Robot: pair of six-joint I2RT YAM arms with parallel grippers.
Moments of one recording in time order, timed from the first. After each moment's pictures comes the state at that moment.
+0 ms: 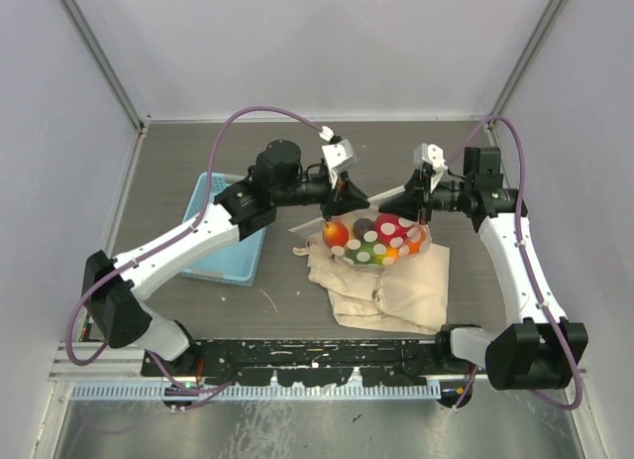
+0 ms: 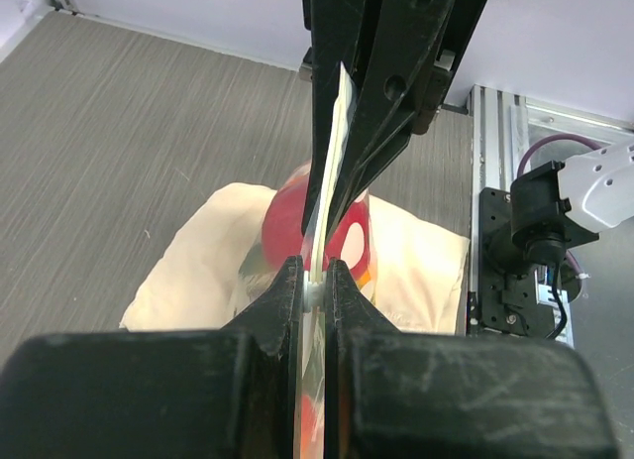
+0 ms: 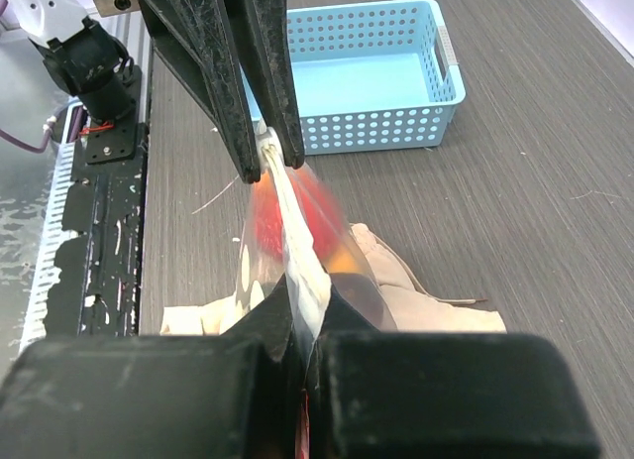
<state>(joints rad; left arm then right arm) -0.83 1.50 1.38 -0.07 0.54 -0.01 -0.01 1.19 1.12 -0.69 -1.33 -0.70</state>
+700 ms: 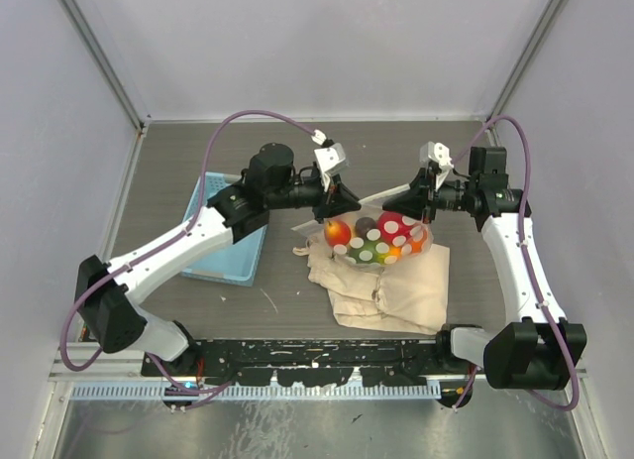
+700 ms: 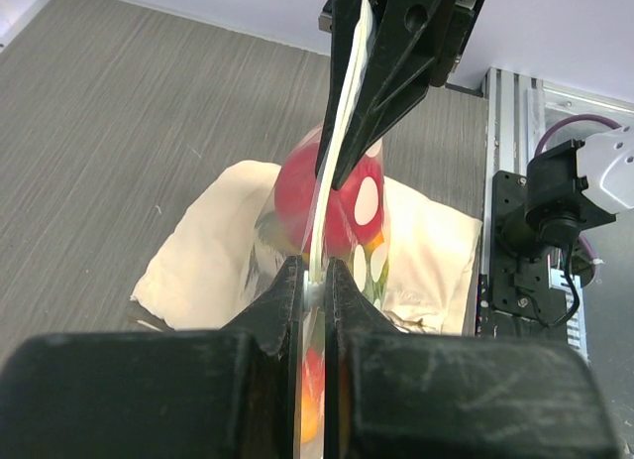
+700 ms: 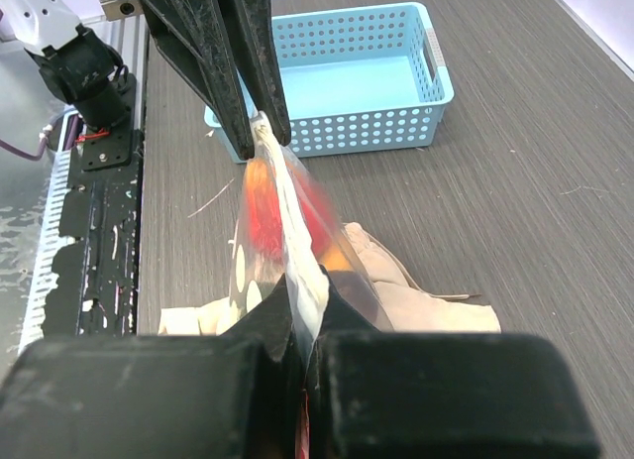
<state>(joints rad) -0.81 1.46 1.32 -0.08 0.53 0.02 -0.05 1.19 1.12 -0.69 -1.35 -0.70</state>
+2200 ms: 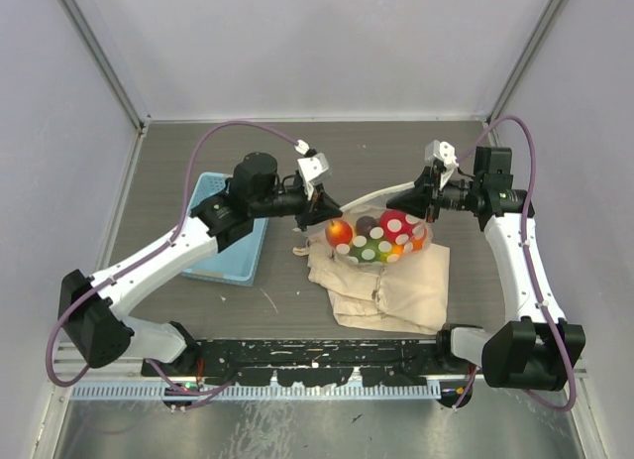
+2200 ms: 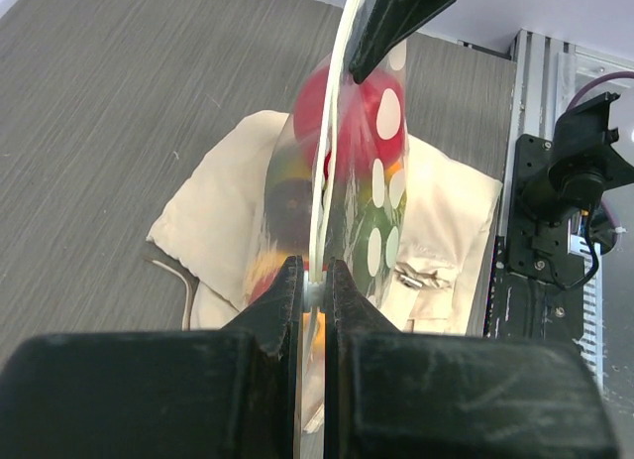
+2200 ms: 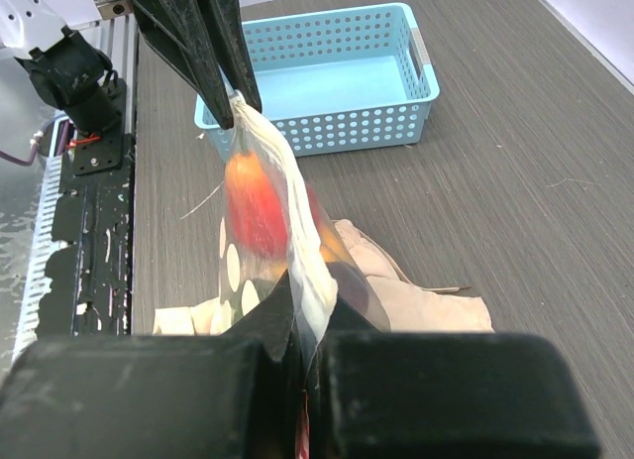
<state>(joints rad) -0.77 1.35 1.20 -0.13 0.52 0.05 -0.08 1.19 1.12 -0.69 -1.36 -0.70</state>
